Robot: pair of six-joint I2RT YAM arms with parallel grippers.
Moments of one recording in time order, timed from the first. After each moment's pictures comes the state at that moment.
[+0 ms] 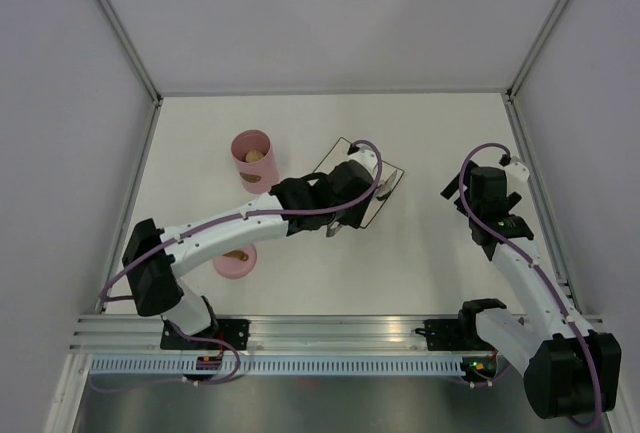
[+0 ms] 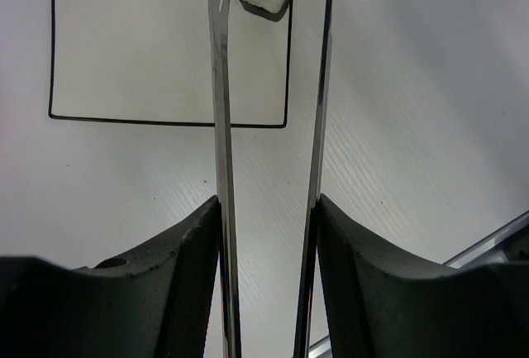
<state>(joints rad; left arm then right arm) -1.07 1.56 1.40 -0.64 -0.35 -0.40 0.09 0.95 0.63 -0.33 0.36 0.65</state>
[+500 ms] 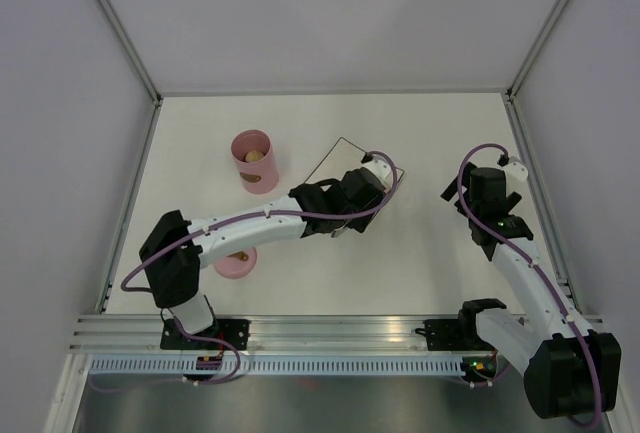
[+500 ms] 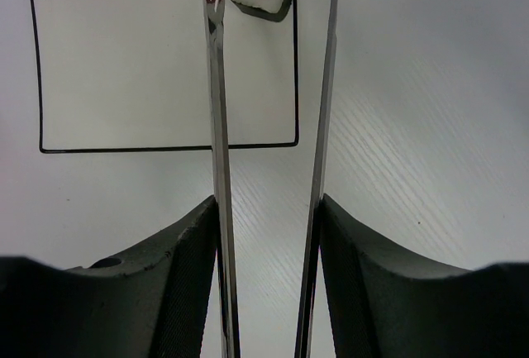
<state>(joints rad) -1.07 1.67 1.35 -0.51 -0.35 -0.28 0.09 0.95 0.63 -0.34 0.37 0.61</state>
